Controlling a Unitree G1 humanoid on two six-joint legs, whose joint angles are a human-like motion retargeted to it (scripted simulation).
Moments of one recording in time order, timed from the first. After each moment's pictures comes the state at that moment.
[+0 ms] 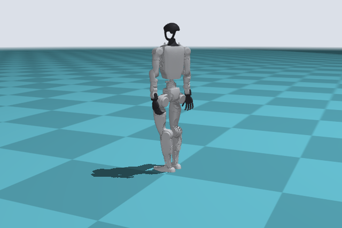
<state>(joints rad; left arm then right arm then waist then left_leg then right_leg) 0.07 0.14 0.28 1.64 0.20 0.17 -0.17 0.01 -0.10 0.12 1.47 -0.51 0.21 0.26 -0.29 0.00 -0.07 0.01 -0.06 0.39 -0.04 -0.23 0.16 -0.09 0.03 -0.12 0.06 -0.02 -0.03</state>
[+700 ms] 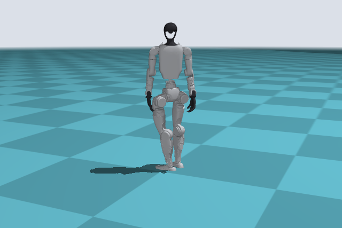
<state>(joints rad) -0.03 0.10 0.23 1.52 0.20 0.17 -0.23 -0.01 -0.12 0.07 1.61 -0.33 0.26 0.24 -0.44 0.08 -0.03 0.01 -0.01 0.57 -0.06 -0.26 0.17 -0.16 0.13 0.10 0.10 0.01 -0.03</state>
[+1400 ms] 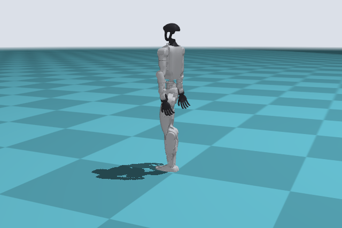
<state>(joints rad) 0.08 0.14 0.32 1.65 0.23 0.17 -0.18 0.00 -0.12 0.23 1.50 -0.68 0.25 0.23 -0.46 -0.02 -0.09 -0.03 -0.23 -0.15 -0.03 -0.12 0.17 0.03 -0.03 -0.73 -0.01 -0.11 -0.06</state>
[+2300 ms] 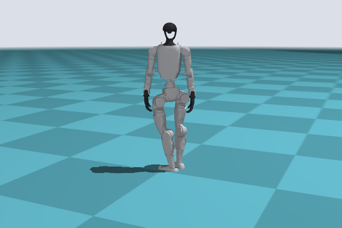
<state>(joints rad) 0.00 0.15 0.28 1.59 0.24 0.21 -0.21 -0.07 -0.13 0.06 1.54 -0.30 0.24 0.21 -0.54 0.15 -0.06 0.02 0.03 0.73 -0.07 -0.32 0.13 -0.19 0.21 0.24 0.05 0.06 -0.02</state>
